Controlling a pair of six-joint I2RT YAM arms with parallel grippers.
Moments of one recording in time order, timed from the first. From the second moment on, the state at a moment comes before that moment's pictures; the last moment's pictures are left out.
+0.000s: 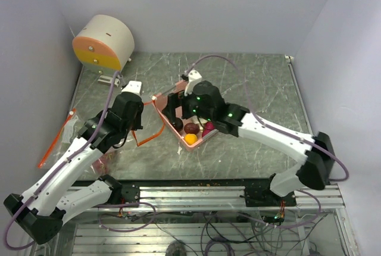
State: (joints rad) left arm -0.62 0.92 1.05 -0.83 -0.42 -0.33; right arm 0.95 1.54 1.27 -0.13 0.07 0.39
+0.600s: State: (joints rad) left arm -0.62 0.89 1.00 -0.72 -0.42 -0.35; right arm 0.75 1.55 1.14 -0.42 0.24 0.38
